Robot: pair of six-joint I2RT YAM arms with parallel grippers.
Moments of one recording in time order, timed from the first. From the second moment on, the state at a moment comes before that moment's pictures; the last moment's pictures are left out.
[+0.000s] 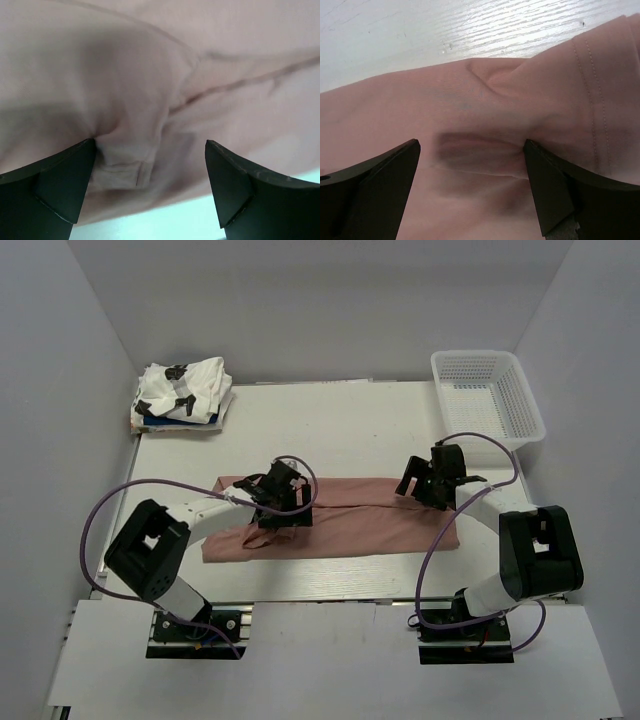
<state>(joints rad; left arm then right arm) -0.67 1.57 0.88 -0.38 -0.09 -0.63 0.21 1.48 0.72 -0.16 -0.07 0.49</state>
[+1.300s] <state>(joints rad) -0.51 1.41 0.85 -0.44 -0.18 -0.67 0.20 1.56 0.89 -0.22 0.01 0.47</state>
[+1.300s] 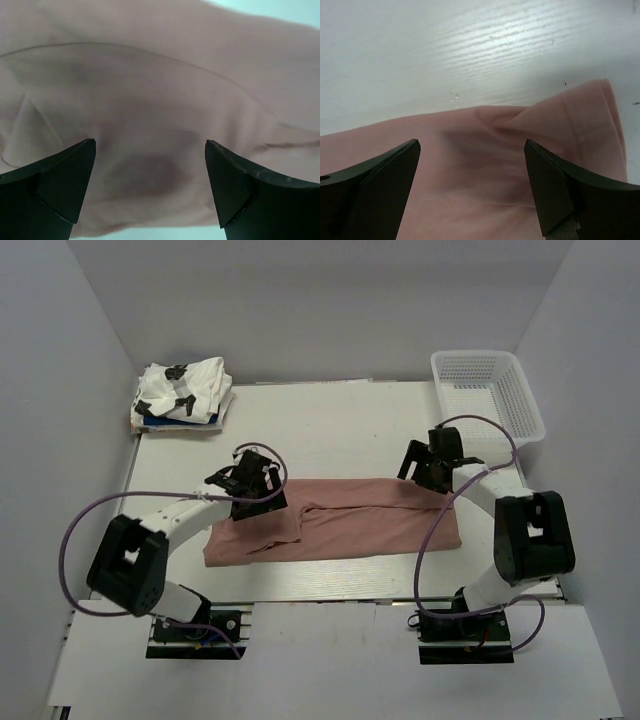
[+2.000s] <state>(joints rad) -0.31 2.54 2.24 -0.54 -0.01 -0.48 0.47 1.25 0.56 -0.29 -0.08 0.61</state>
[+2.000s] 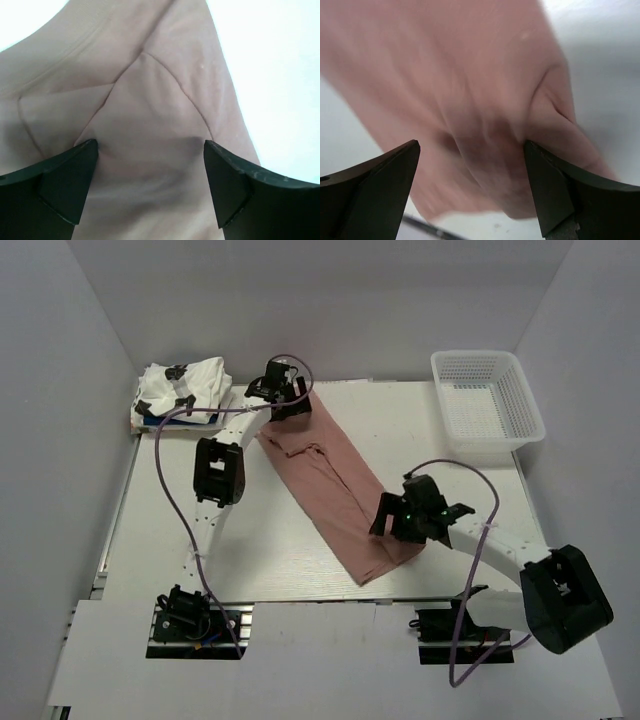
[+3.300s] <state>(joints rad) -0.38 1.69 1.44 -0.26 0.34 -0.48 1.06 0.94 0.59 -0.31 0.04 0.46</state>
